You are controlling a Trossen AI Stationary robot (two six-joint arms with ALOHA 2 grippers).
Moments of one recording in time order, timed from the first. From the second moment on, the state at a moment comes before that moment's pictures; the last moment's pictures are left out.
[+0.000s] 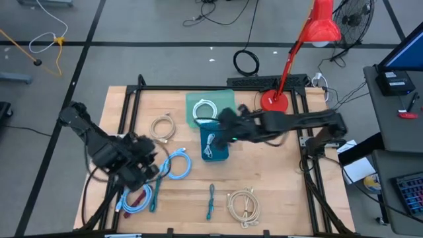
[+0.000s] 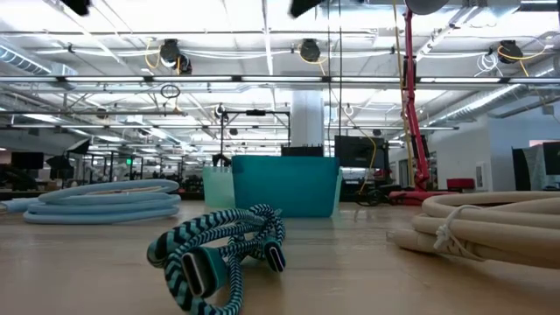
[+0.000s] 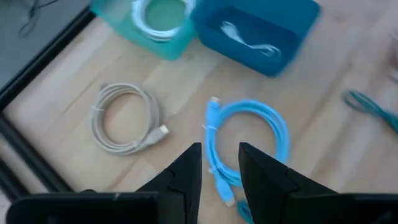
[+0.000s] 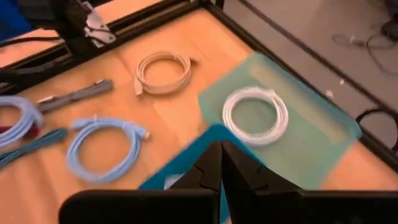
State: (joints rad) left arm -0.70 1.34 1.38 -1.57 -0.61 -1.34; right arm 0.15 1.72 1.84 -1.00 0.55 0.61
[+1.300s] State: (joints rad) left arm 0.18 1.35 1.38 -1.44 -0.32 -0.87; right arm 0.25 1.56 1.62 -1.47 0.49 0.77
